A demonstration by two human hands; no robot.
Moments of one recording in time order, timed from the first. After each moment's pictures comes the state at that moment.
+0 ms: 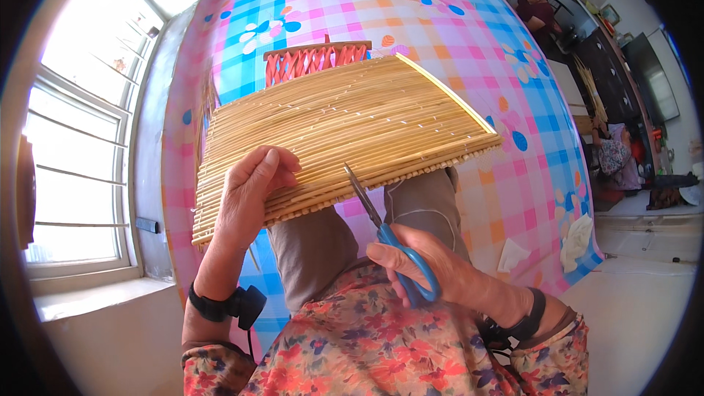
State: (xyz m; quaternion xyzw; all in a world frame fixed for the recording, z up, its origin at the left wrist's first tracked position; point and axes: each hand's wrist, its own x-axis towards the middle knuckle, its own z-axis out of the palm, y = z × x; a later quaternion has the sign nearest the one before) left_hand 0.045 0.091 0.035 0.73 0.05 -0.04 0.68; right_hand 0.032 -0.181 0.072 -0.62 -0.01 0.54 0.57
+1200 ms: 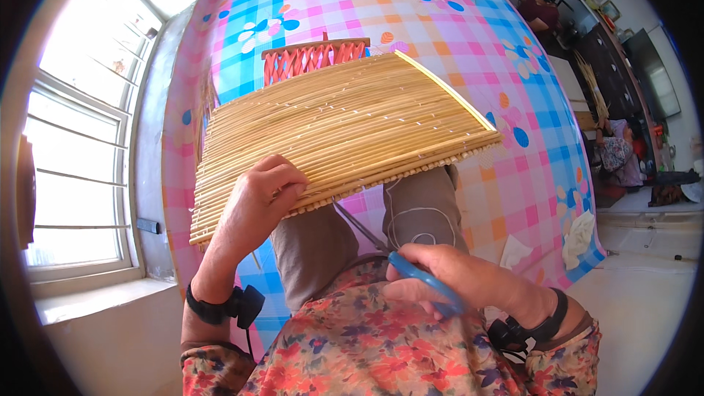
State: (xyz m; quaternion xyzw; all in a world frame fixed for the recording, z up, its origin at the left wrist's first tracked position) left_hand 0.043 0.084 0.049 0.91 -0.11 0.01 0.41; right_hand 0.037 -0.199 0.094 -0.62 0.00 0.61 0.50
